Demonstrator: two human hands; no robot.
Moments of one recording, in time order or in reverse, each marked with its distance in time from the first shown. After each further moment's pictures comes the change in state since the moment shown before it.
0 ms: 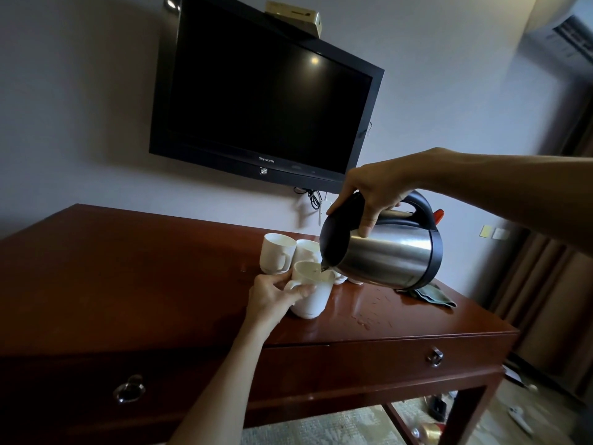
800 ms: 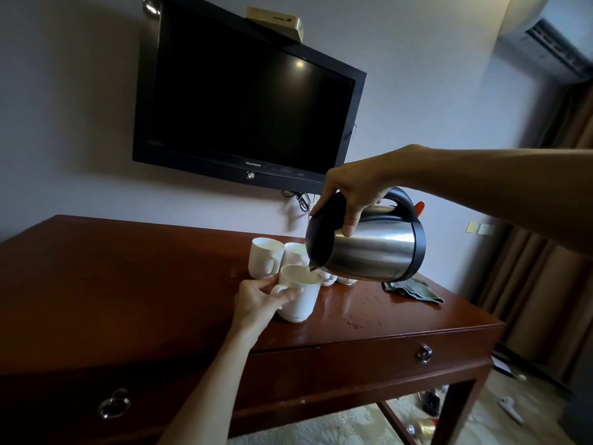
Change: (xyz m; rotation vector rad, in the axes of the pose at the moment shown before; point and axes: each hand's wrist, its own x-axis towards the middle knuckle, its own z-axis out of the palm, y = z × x) left_hand 0.001 -0.002 -0.001 -0.020 0.030 -0.003; right_hand 0.010 -0.002 -0.002 -0.086 -0.017 0.000
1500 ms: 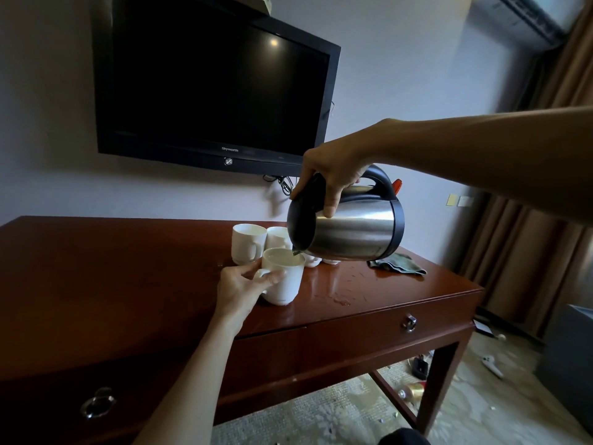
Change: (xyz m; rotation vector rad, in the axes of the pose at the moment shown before) left_hand 0.010 -0.012 0.002 -0.009 0.020 -0.014; right_hand -0.009 0.004 0.005 -0.019 0.040 0.000
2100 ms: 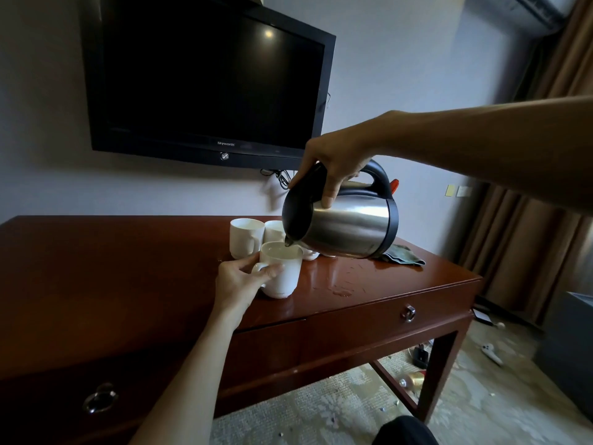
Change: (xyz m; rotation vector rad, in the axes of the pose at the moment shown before) left_hand 0.003 -0.005 -0.001 -0.016 0.018 0.022; right_hand -0.002 0.016 0.005 0.108 0.031 -0.035
